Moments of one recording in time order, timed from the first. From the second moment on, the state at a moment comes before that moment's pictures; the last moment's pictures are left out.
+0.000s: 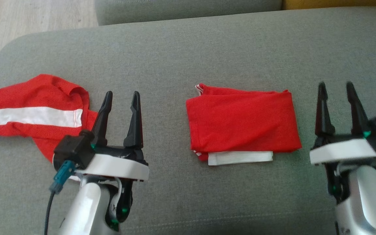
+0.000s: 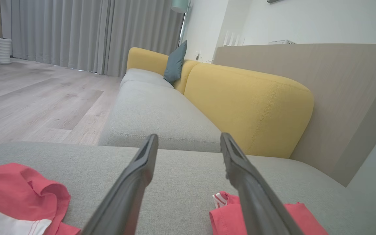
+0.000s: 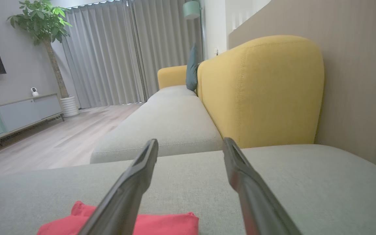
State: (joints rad) left arm -0.17 0.04 -0.31 0.04 -0.32 0.09 -0.26; right arm -0.25 -0.05 -0.06 0.28 0.13 0.13 -0.24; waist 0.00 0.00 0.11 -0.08
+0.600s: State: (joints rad) left arm -0.13 0.04 -0.31 0.05 -0.32 0.09 -0.26; right arm -0.13 -0.05 -0.09 0.24 0.15 0.13 -0.20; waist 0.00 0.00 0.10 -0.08
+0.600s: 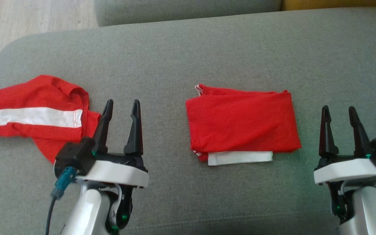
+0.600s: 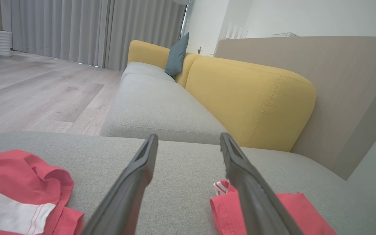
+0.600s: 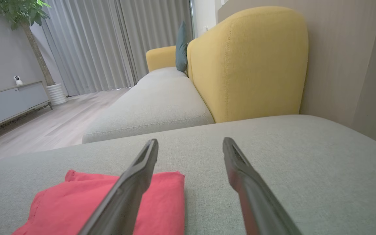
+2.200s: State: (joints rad) left arm -0.21 0.04 -0.31 0.05 -0.27 0.04 -0.26; right arm -0.51 -0.36 -0.16 0.56 -0.06 0.13 -0.11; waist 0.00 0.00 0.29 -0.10
